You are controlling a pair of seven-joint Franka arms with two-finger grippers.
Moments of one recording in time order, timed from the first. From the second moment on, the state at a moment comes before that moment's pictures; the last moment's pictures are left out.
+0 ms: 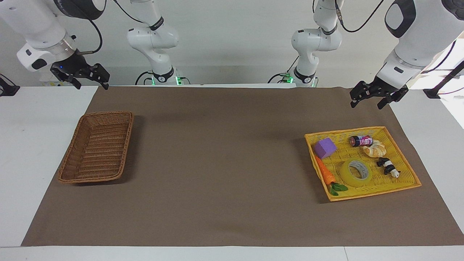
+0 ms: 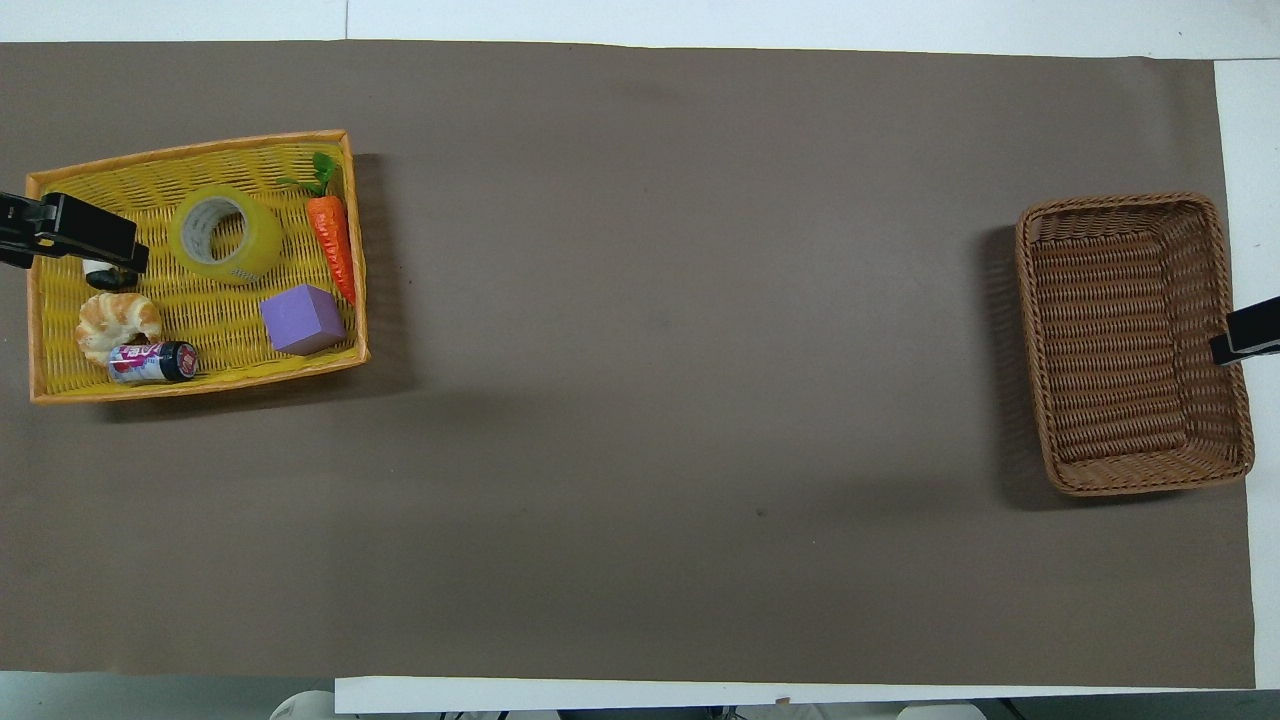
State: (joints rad) left arm -0.12 0.04 0.01 -1.53 -0.03 1.52 0.04; right arm 0.07 -0.07 -0.22 -1.63 -0.03 1.40 -0.12
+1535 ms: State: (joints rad) left arm 0.04 0.32 0.01 -1.87 0.00 2.29 0.10; right arm 0.07 -0.07 -0.22 -1.63 -0.03 1.40 -0.12
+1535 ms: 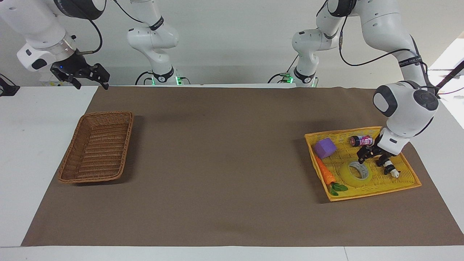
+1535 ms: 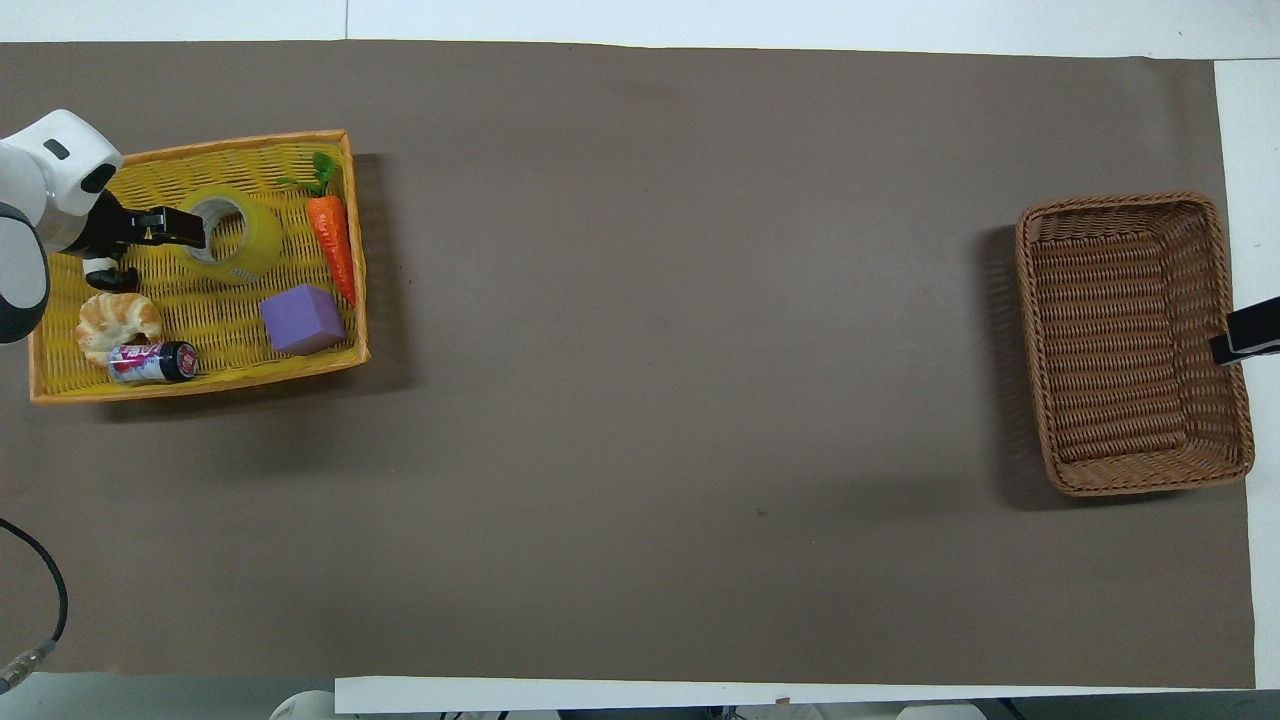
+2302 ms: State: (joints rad) left arm 0.04 0.43 0.01 -1.88 0.00 2.43 0.11; right arm 0.07 -0.07 -0.22 -1.63 -0.03 1.40 -0.12
